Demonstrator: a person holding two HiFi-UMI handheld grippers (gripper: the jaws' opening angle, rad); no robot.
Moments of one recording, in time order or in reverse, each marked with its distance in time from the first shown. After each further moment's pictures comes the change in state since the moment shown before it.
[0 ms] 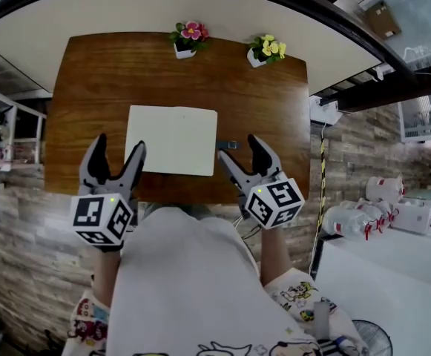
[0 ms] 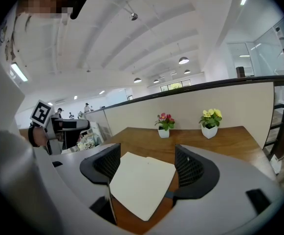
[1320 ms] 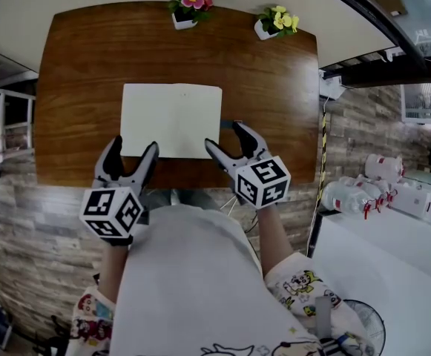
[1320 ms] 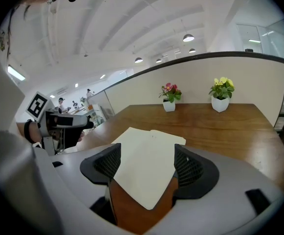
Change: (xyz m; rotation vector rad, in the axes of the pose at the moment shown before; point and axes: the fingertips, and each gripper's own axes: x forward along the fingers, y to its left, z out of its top) left arm 0.020 0.002 -0.094 -0.180 0.215 -0.062; right arm 0.048 0.009 -0.082 0.015 0.243 0.051
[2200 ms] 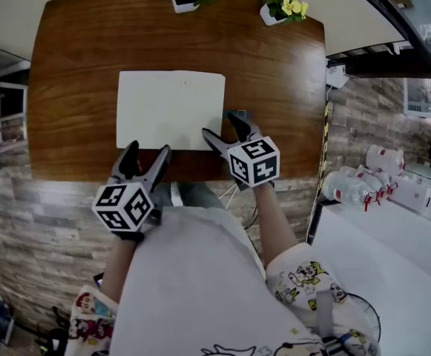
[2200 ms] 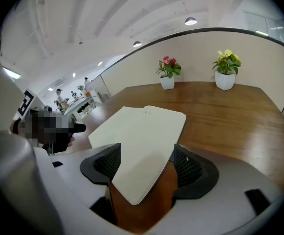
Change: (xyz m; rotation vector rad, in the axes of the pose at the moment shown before) left arm 0.019 -0.002 -0.077 -0.187 0.127 -0.039; right arm 0.043 -0.021 -0.060 0.007 0.181 0.006
